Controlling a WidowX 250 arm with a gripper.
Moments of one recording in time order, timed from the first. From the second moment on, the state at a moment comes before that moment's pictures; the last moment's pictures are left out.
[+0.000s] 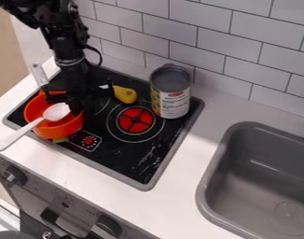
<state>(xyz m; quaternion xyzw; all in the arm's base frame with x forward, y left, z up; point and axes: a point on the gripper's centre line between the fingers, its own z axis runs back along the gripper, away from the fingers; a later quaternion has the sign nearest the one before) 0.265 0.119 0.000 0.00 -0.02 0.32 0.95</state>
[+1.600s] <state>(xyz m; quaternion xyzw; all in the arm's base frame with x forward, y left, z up) 0.261 0.060 0.009 0.01 0.04 0.38 0.92</state>
